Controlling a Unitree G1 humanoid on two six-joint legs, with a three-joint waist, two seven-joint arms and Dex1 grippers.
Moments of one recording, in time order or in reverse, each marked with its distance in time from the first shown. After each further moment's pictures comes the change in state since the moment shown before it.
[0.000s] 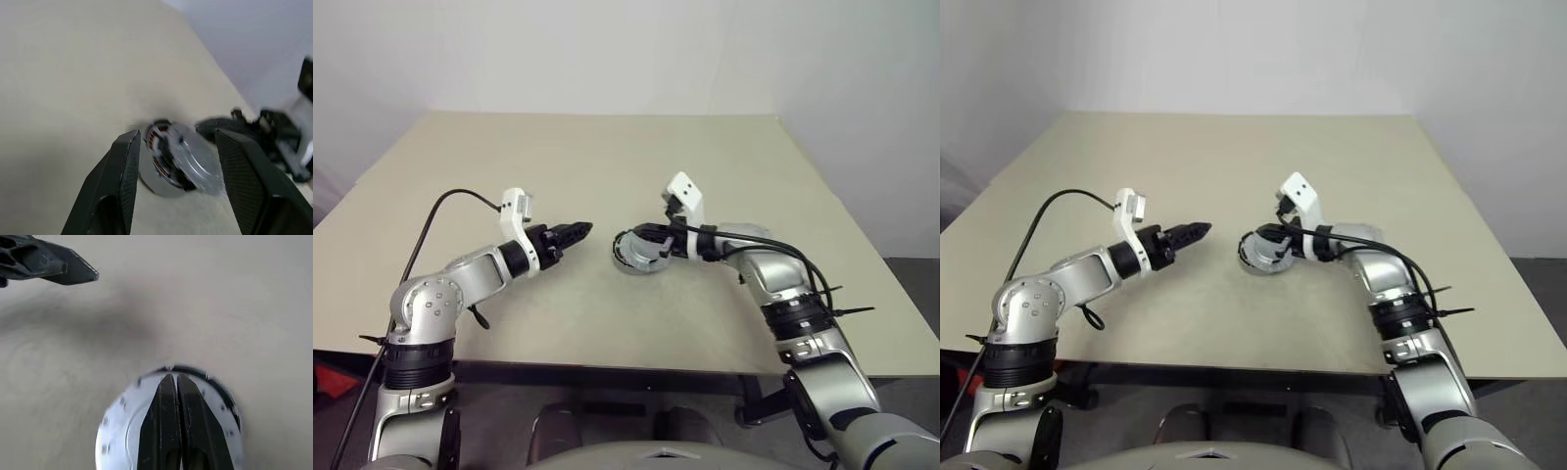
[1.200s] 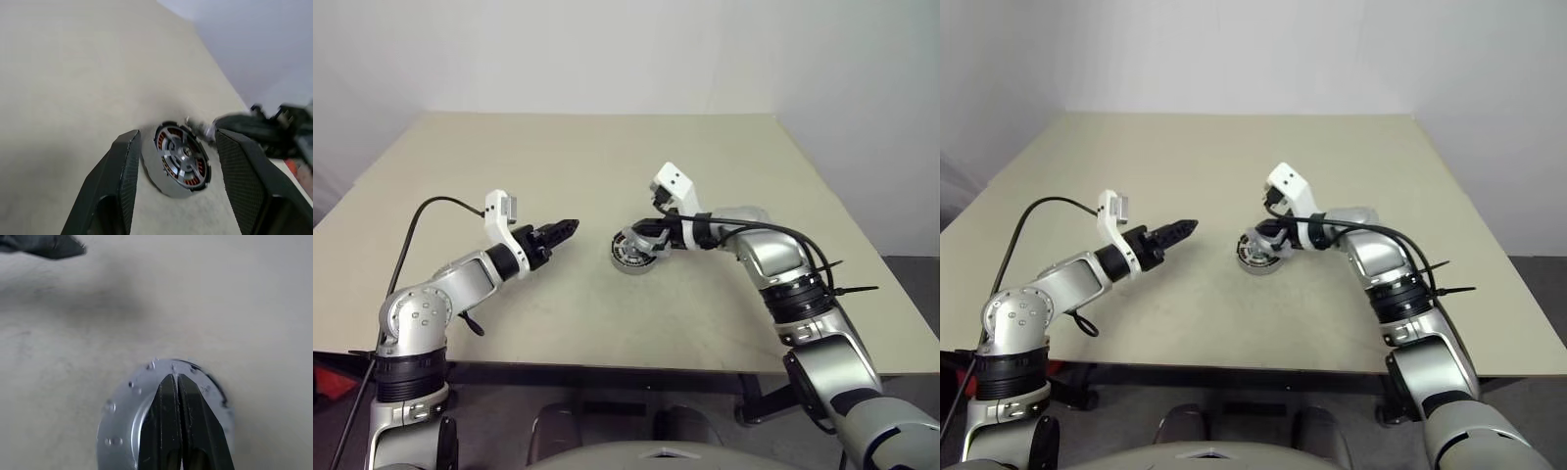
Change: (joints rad) left arm 0.035 -0.020 0.090 -0.003 -0.053 -0.028 0.100; right arm -0.133 0.030 0.074 -0.022 -0.070 0.204 -0.053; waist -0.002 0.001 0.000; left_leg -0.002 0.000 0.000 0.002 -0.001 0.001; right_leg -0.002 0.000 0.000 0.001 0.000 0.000
